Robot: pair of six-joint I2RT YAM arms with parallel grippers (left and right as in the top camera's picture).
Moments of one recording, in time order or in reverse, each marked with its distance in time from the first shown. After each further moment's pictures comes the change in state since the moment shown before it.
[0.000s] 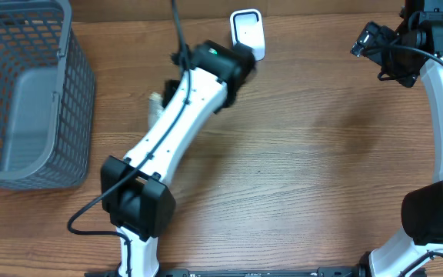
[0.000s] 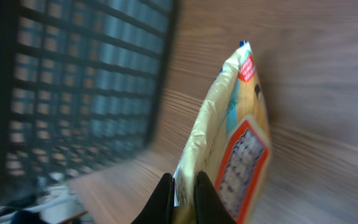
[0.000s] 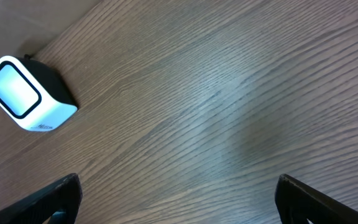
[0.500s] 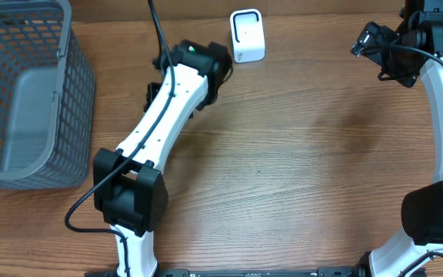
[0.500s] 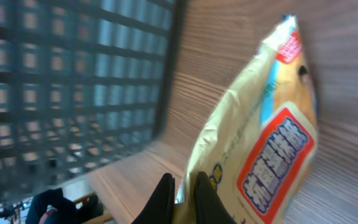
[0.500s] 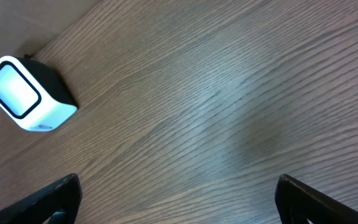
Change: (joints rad) left arm 0.081 0.000 -0.134 0.070 0.033 0.049; right arm 0.000 0.000 0.000 0.000 0.000 0.000
